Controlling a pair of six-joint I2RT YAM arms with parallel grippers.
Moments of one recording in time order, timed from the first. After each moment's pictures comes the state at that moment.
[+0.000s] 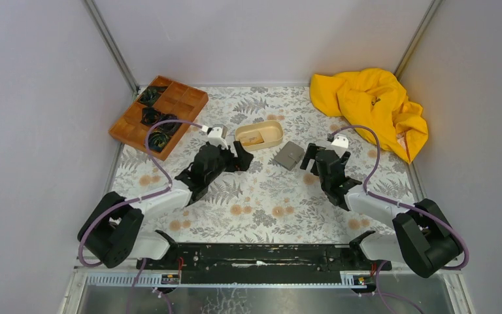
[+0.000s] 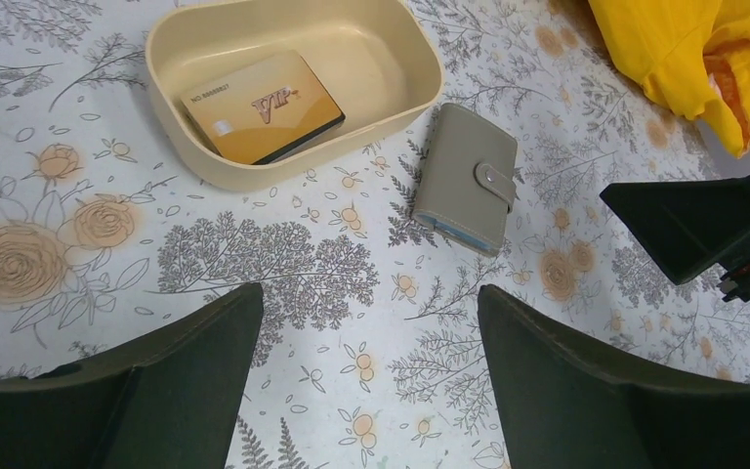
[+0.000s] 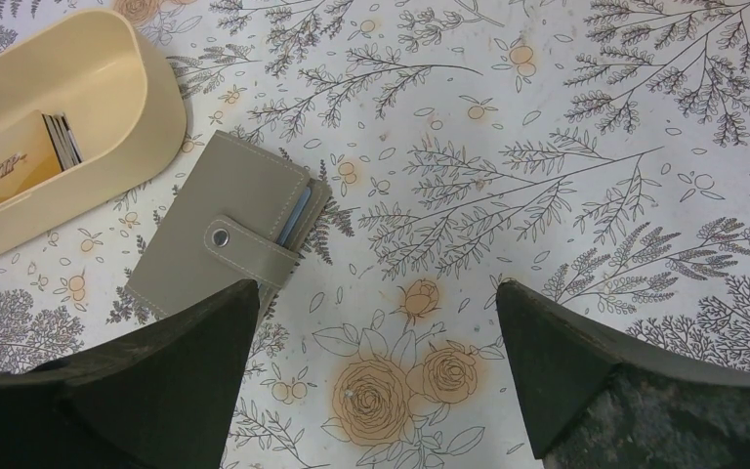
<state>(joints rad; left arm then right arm) -0.60 1.35 0.57 0.44 -0.05 -0.53 0.52 1.26 0.46 0.27 0.51 0.50</state>
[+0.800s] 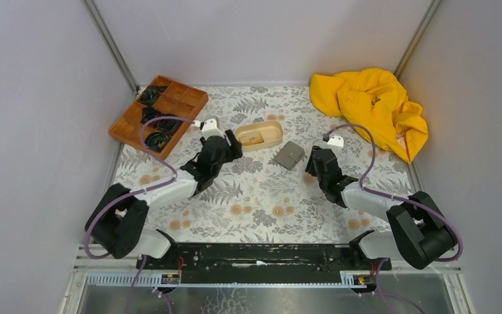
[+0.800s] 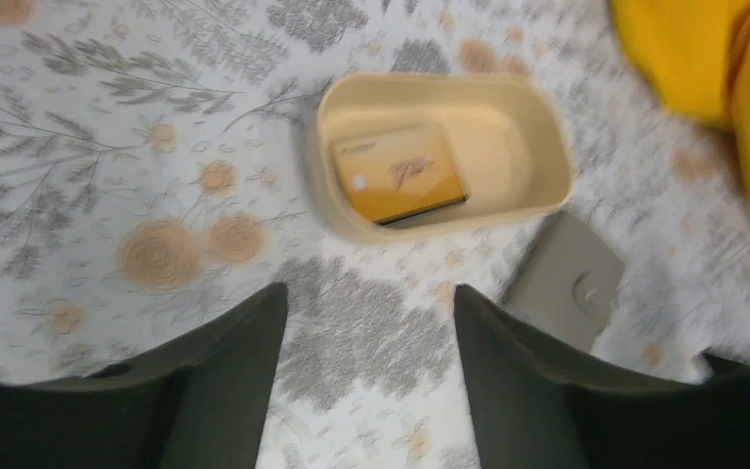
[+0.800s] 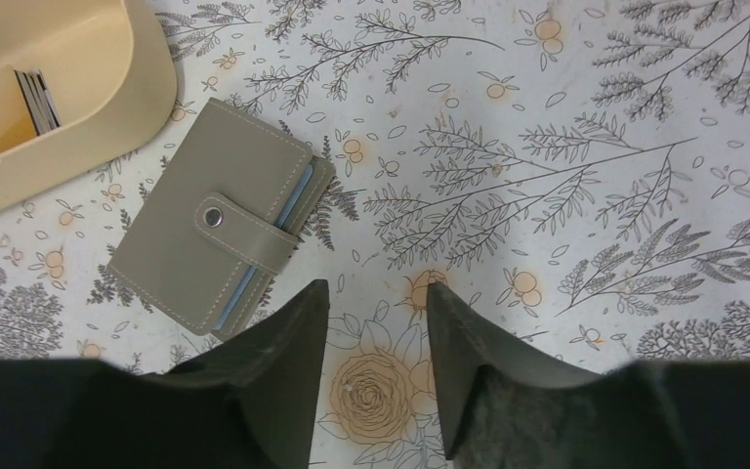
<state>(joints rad) -0.60 1.38 0.65 0.30 -0.36 -0.64 0.52 1.33 0.48 0.27 0.48 0.48</state>
